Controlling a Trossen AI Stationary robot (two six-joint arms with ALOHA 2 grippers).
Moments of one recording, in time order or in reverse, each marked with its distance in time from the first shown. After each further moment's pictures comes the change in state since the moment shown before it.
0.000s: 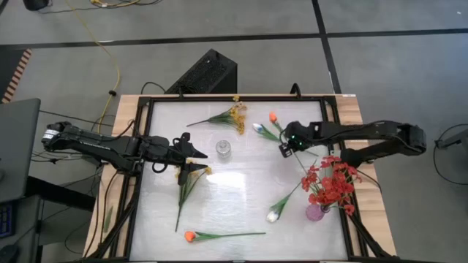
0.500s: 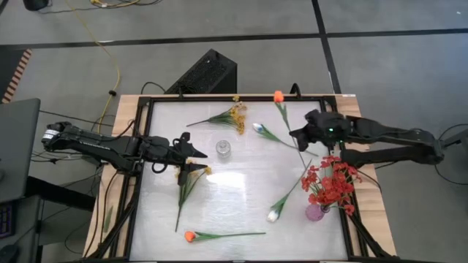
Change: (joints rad) left arm 0.000 0.000 0.000 -0.009 -0.009 0.045; right arm 0.101 -0.423 0.128 0.001 0.009 -0.081
